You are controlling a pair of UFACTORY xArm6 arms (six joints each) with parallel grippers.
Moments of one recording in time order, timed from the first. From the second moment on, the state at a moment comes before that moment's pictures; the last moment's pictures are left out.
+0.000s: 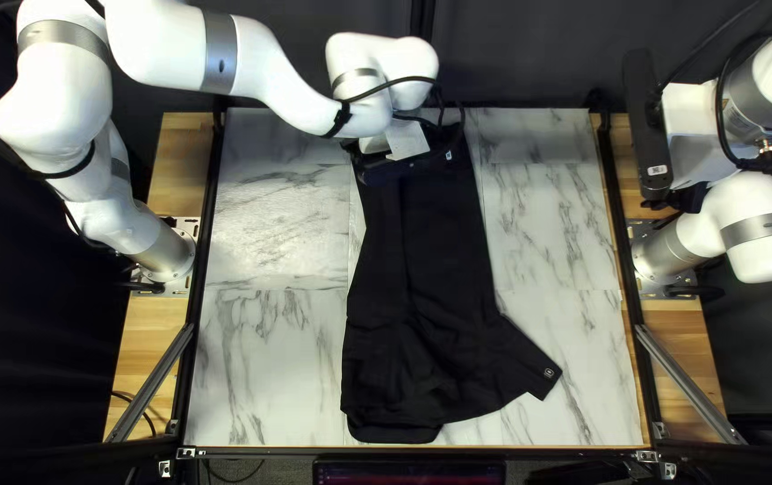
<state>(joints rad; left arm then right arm) 0.28 0.20 -1.27 0.15 1.22 1.38 0.11 -0.88 -0.90 -0.08 1.72 0.07</state>
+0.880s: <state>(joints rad) 0.08 0.19 -1.28 0.30 1.34 0.36 0.11 -0.88 -0.90 -0.08 1.72 0.07</state>
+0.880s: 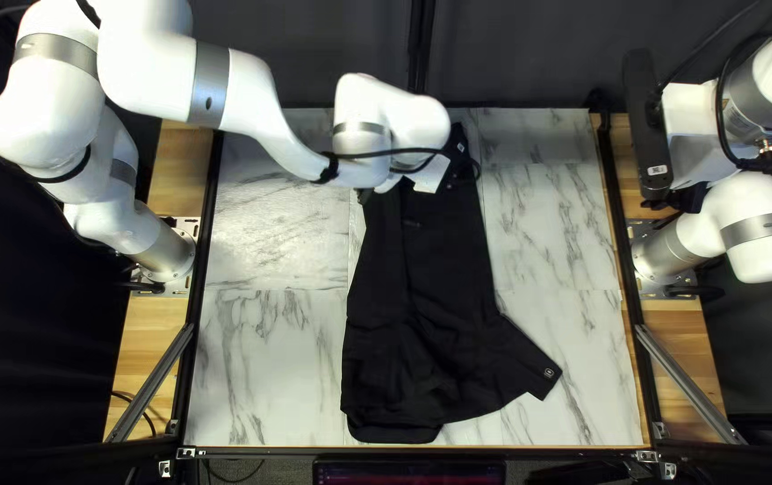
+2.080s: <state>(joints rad) 0.22 0.34 -1.36 0.34 1.08 -0.28 0.11 -0.88 -0.90 -0.08 1.72 0.07</state>
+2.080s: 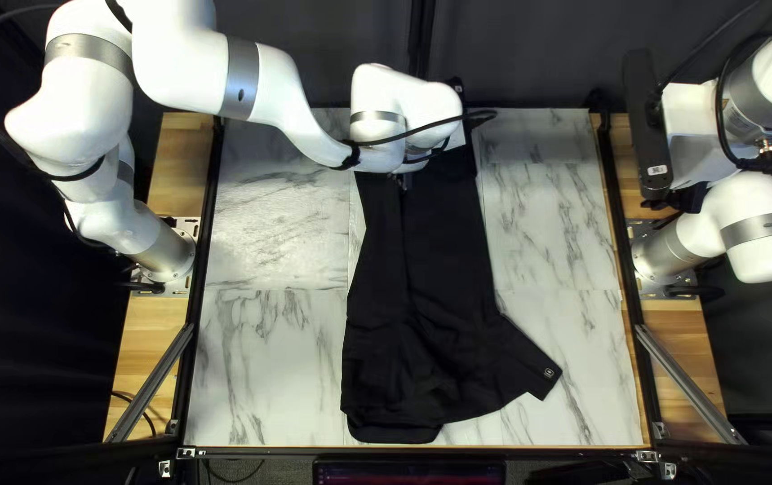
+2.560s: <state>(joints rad) 0.29 0.43 -1.34 0.35 0.92 -0.31 0.11 -0.88 -0.90 -0.08 1.72 0.07</state>
